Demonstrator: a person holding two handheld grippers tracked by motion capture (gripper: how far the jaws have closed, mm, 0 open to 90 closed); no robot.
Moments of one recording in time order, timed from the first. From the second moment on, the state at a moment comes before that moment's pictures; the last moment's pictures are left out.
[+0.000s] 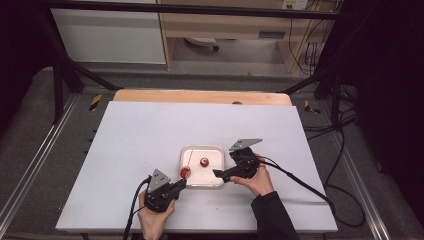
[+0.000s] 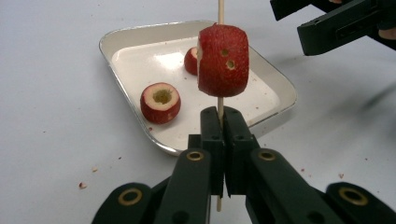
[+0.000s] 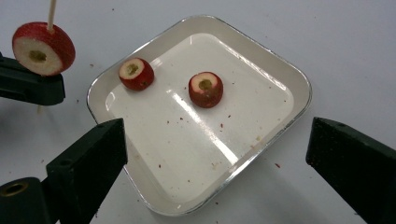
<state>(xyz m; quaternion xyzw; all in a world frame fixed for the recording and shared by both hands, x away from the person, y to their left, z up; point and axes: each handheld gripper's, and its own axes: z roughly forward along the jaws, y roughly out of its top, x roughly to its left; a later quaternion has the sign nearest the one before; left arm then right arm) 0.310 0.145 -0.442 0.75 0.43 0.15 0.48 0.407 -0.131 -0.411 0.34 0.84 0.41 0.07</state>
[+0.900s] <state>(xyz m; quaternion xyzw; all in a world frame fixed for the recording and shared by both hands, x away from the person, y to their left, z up) 0.309 0.163 -0.444 0.75 0.43 0.15 0.48 0.439 -0.099 -0.405 0.28 0.91 0.31 0.08</state>
